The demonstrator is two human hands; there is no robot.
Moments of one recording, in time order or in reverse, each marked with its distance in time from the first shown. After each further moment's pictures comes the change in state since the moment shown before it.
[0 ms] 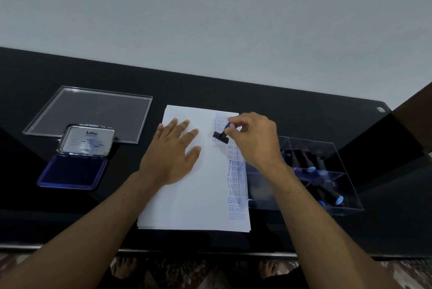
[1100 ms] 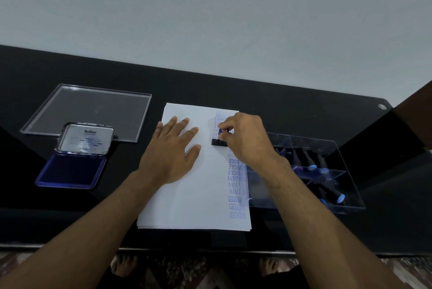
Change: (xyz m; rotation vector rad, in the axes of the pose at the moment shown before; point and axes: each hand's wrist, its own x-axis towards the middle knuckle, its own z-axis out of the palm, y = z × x) left_hand 0.000 0.001 0.000 0.000 0.004 0.000; right_hand 0.007 -0.010 0.012 -0.275 -0.233 -0.023
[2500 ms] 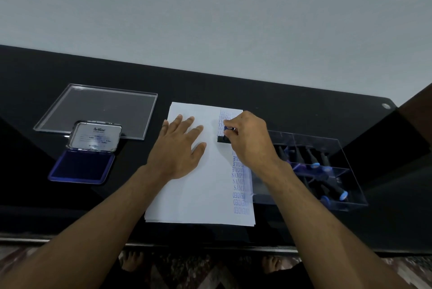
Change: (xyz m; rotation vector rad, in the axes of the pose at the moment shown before) left_hand 0.001 0.000 0.000 0.025 -0.025 0.002; right_hand -0.008 -0.002 0.003 -0.038 0.027 -0.072
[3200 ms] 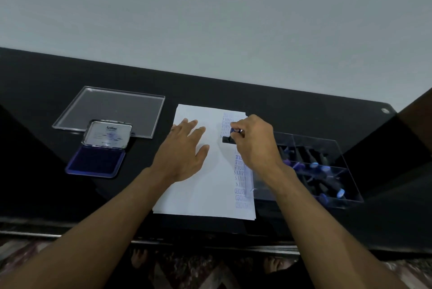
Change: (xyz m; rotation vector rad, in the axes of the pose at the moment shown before) left_hand -0.023 0.016 -0.024 -0.104 0.000 -0.029; right_hand -0.024 -0.009 -0.012 -0.002 0.101 0.005
